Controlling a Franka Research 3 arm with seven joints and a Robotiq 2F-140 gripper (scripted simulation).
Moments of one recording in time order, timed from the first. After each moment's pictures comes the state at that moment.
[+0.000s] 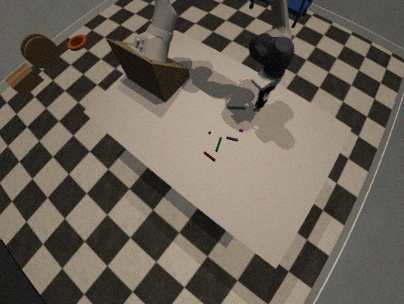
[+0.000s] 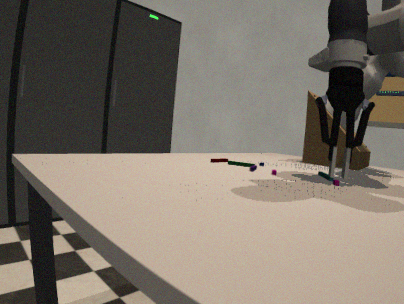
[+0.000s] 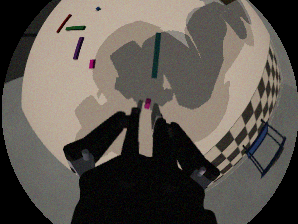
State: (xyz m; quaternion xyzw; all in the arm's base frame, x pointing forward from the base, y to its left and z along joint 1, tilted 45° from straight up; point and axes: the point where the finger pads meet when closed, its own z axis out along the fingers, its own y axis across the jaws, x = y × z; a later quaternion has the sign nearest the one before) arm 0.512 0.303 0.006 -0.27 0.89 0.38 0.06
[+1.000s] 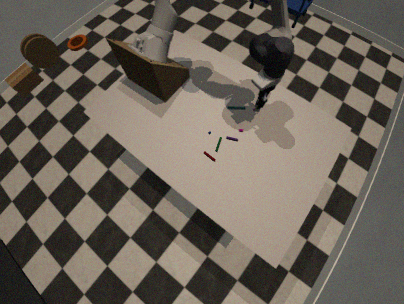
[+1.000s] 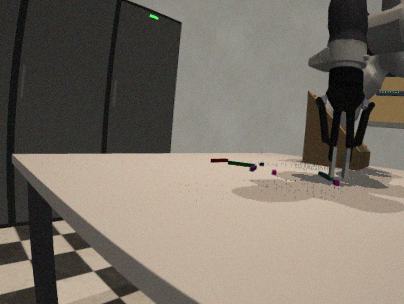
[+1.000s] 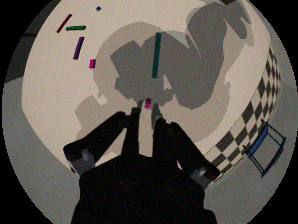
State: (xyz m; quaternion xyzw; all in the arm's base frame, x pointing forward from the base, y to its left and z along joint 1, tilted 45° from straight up) arm 0.513 0.303 0.006 -0.27 0.89 0.38 0.06
